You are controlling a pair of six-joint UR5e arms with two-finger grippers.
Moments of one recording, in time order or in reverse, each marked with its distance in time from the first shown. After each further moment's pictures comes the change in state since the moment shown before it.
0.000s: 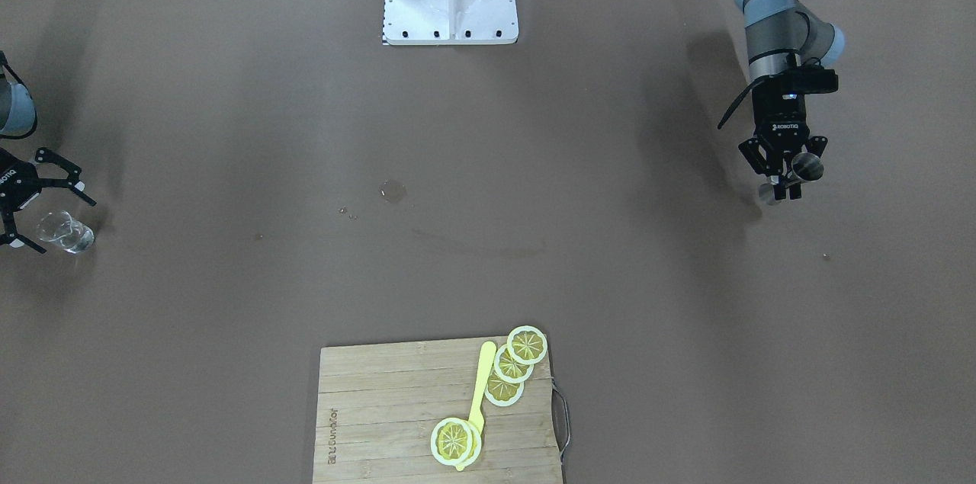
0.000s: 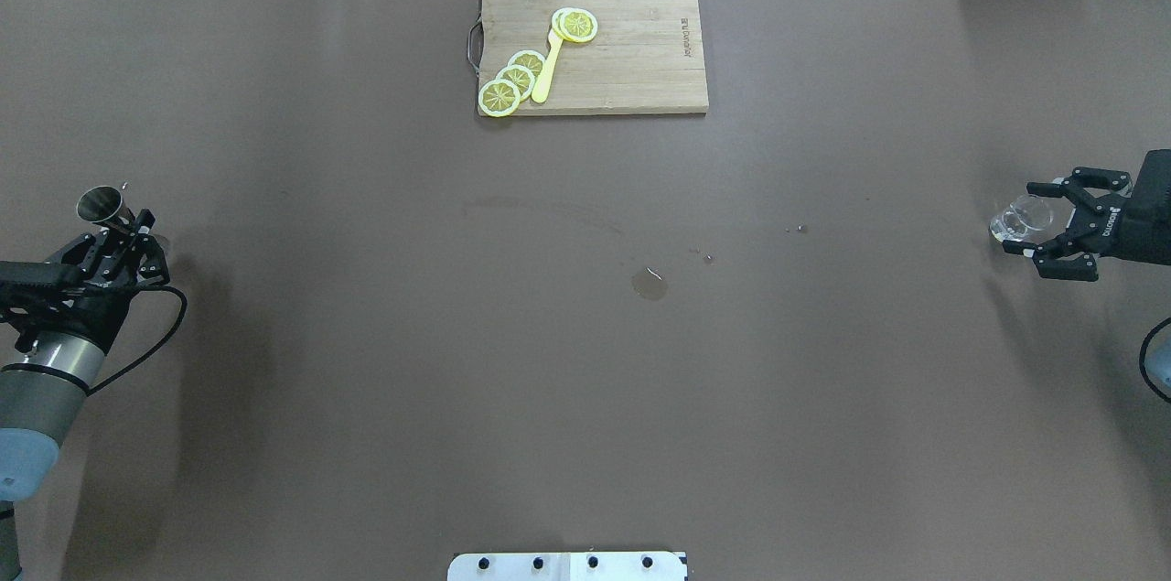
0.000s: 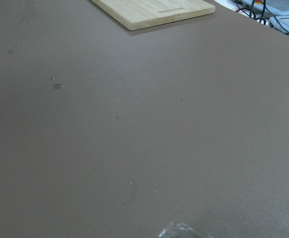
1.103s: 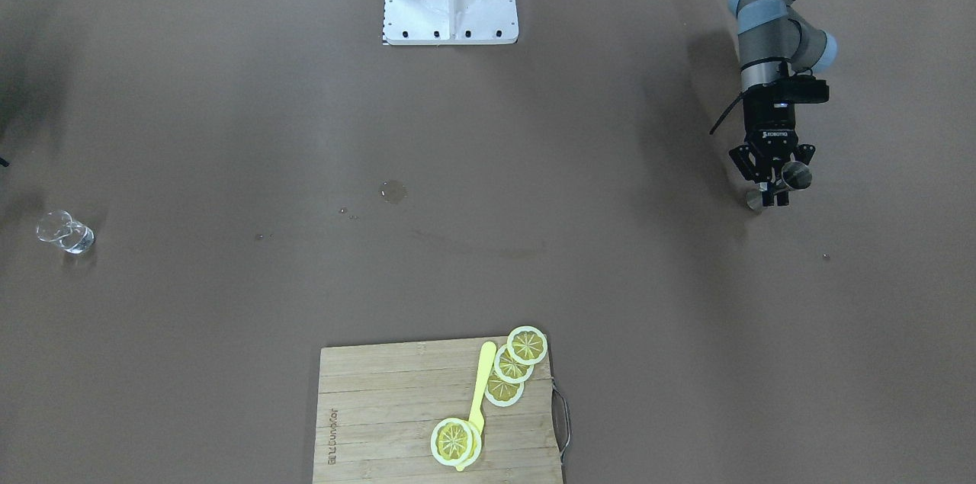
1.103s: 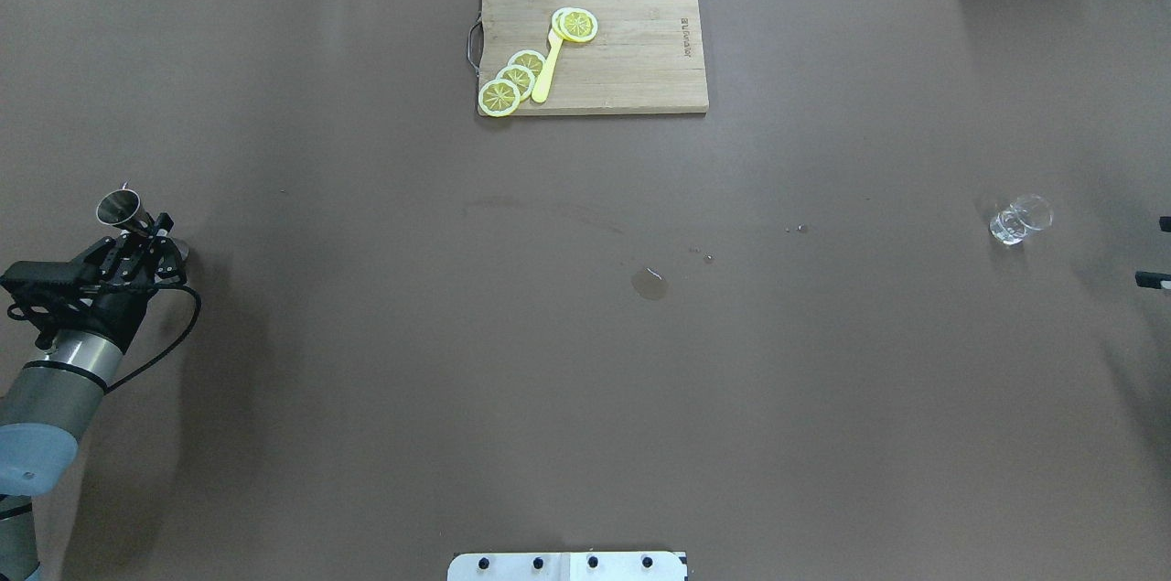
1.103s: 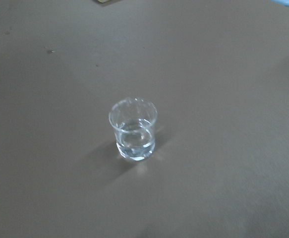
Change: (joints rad) left arm 0.000 -0.031 0.031 0.001 -0.027 -0.052; right arm 0.261 -0.141 0.002 -0.047 0.271 0.017
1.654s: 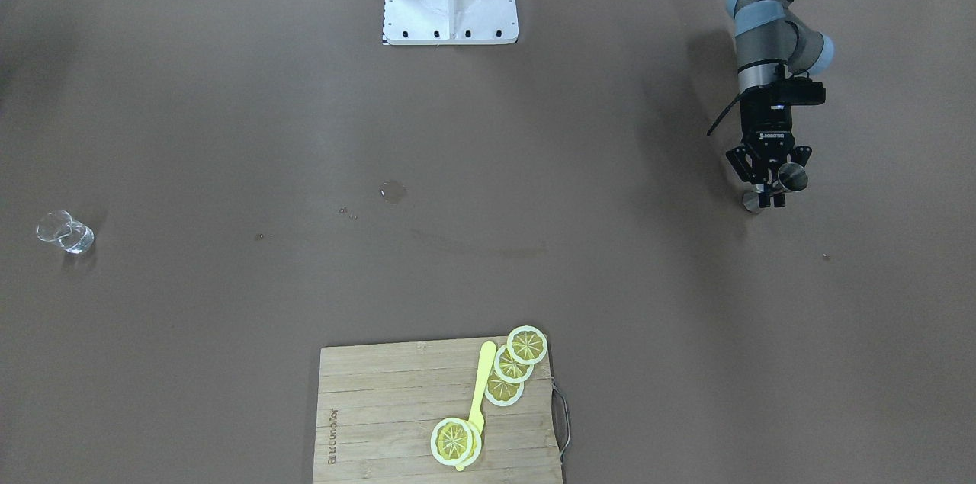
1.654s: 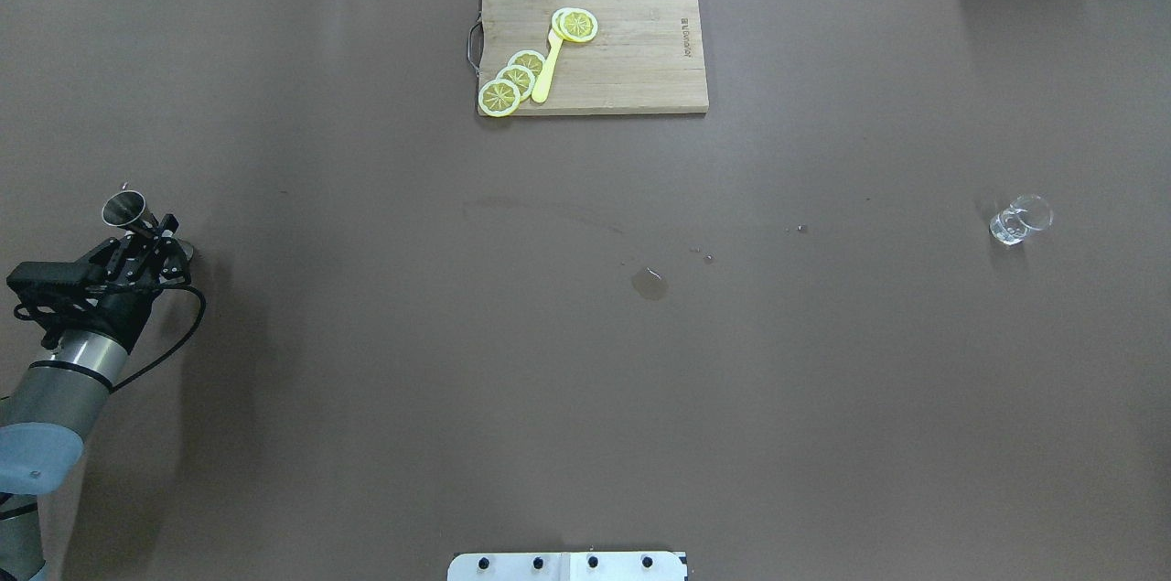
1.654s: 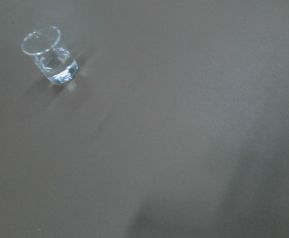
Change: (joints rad) left arm 0.001 -0.009 0.009 0.001 0.000 0.000; right arm 0.196 -0.098 0.000 -0.309 0.110 -0.004
